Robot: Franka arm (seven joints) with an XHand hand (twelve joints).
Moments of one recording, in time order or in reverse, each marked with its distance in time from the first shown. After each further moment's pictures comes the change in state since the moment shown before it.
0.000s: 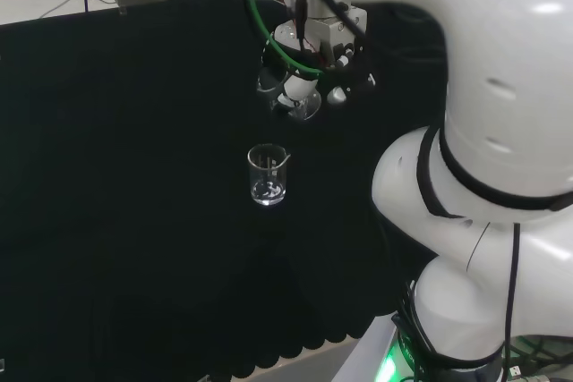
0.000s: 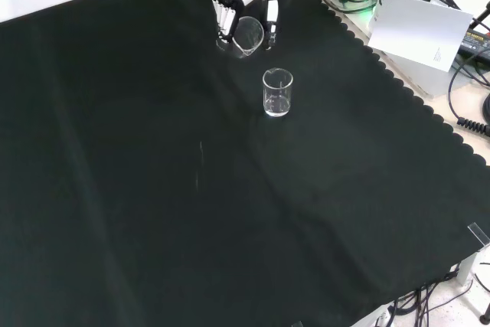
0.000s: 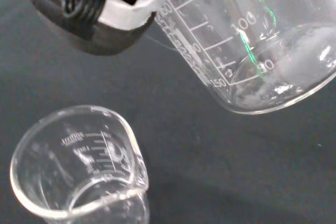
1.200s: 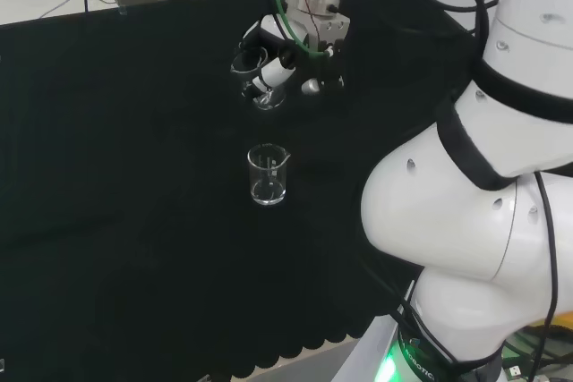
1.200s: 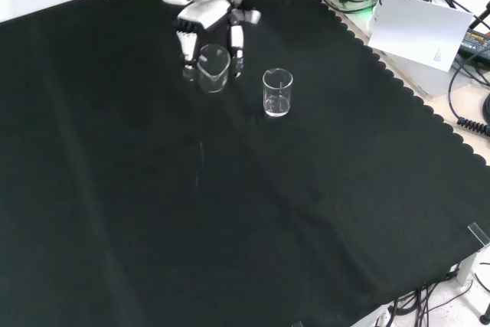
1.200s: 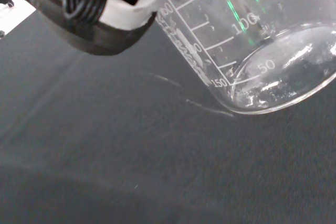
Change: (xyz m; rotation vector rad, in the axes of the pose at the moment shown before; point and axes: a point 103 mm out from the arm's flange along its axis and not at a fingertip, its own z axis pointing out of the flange) arm -0.020 0.095 0.029 -0.098 0.268 -0.064
